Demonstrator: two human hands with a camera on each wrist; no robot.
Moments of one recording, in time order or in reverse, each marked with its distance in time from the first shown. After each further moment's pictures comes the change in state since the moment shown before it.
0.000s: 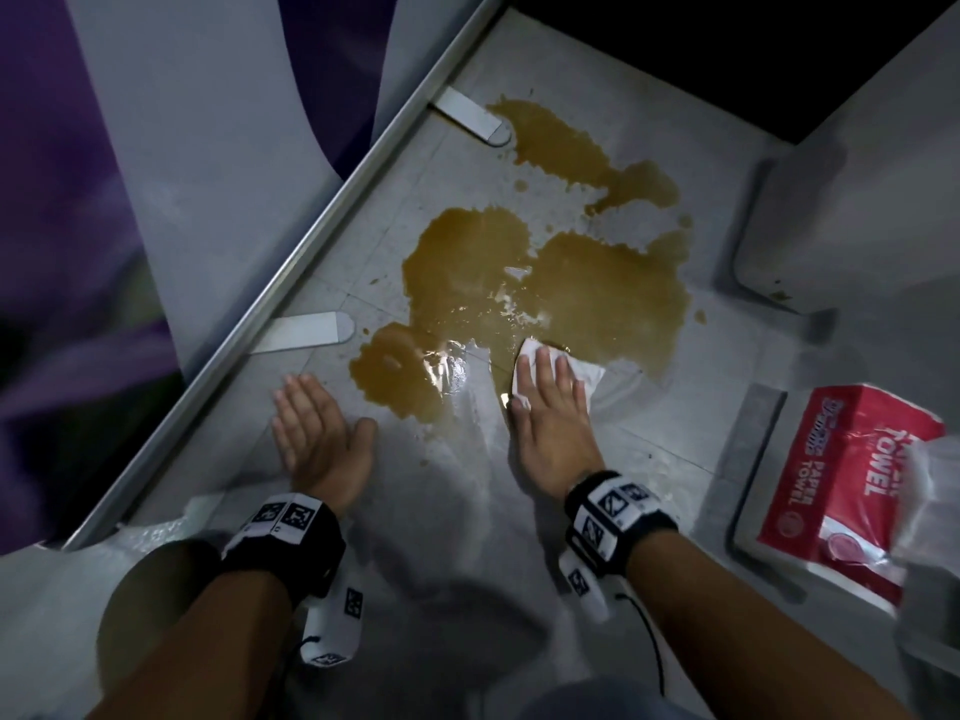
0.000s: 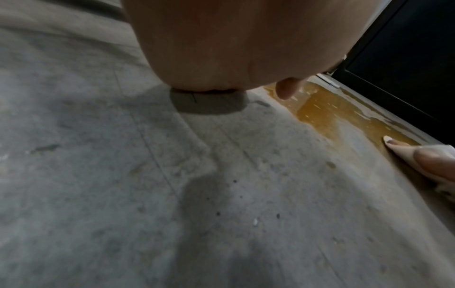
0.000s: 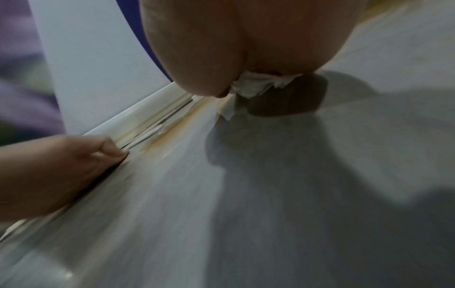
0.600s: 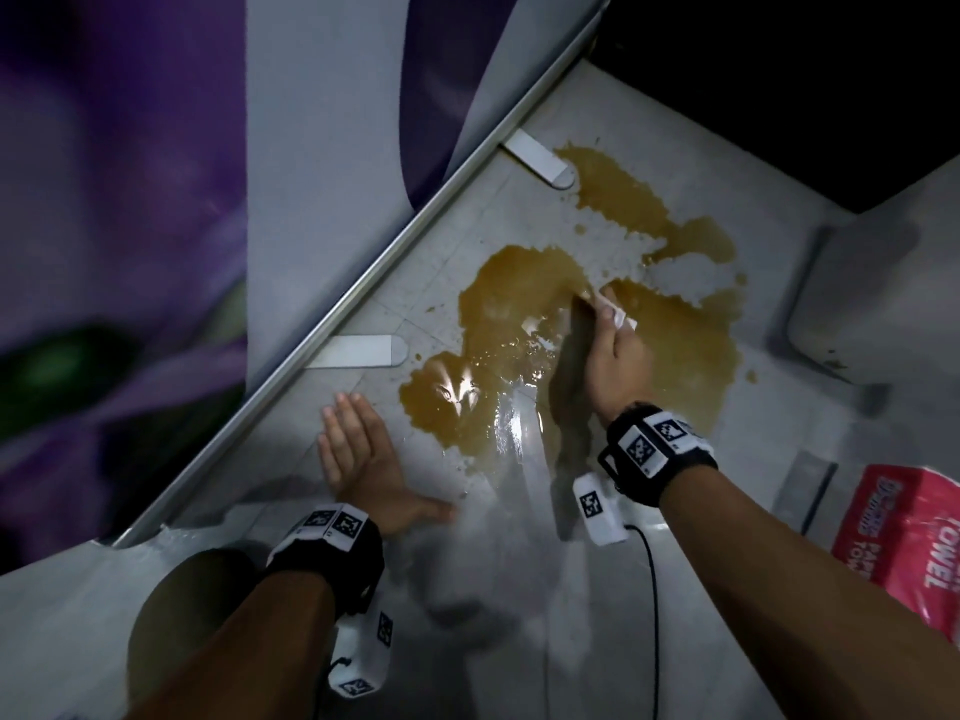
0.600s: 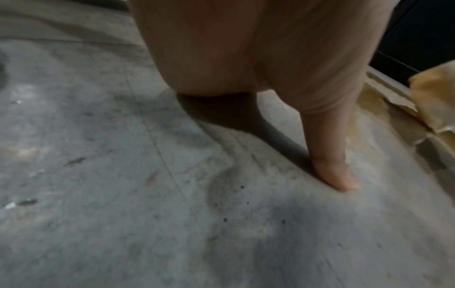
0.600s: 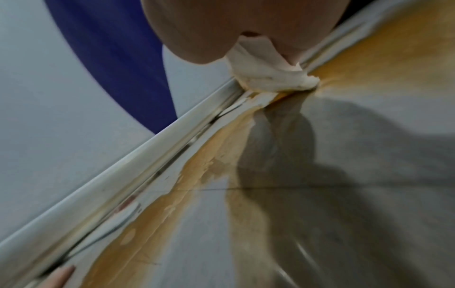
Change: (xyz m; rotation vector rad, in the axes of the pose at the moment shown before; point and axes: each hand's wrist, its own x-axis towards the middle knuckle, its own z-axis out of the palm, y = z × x) left_hand -0.004 0.006 -0.023 0.071 -0.219 0.013; right_hand 0.104 -0.025 -0.062 0.452 0.348 0.206
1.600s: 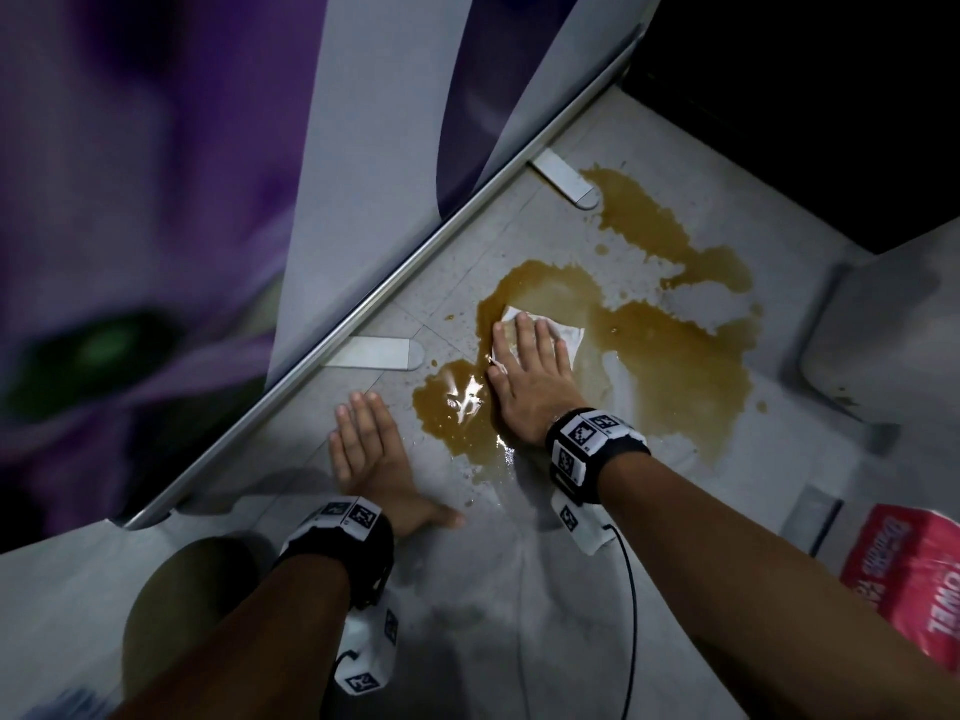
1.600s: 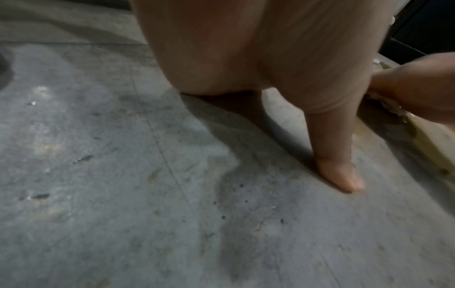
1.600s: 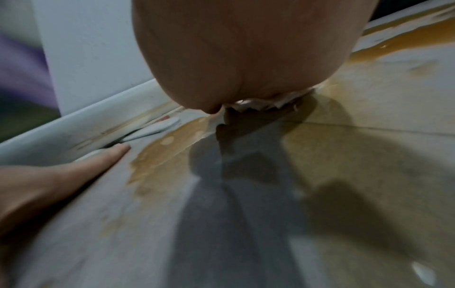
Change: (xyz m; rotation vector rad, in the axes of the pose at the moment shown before) left_hand -0.006 0.006 -0.006 -0.001 -0.010 -0.041; right_hand -0.017 -0.026 0.064 -0.748 -0.538 -0.426
